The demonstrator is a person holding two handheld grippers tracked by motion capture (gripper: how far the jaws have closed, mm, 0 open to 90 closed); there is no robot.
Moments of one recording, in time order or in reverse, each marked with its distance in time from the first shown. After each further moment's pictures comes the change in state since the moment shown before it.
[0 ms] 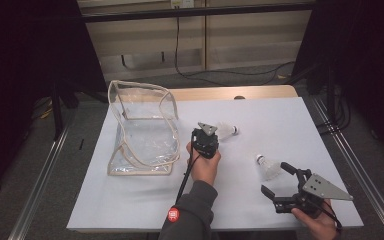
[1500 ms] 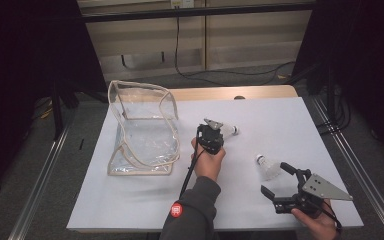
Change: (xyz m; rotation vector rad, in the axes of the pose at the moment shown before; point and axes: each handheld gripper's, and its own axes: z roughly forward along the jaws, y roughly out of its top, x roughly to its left) left arm -0.010 0.017 0.006 0.047 -0.041 0.014; right arm 0.001 0.000 0.000 0.002 0.006 0.000
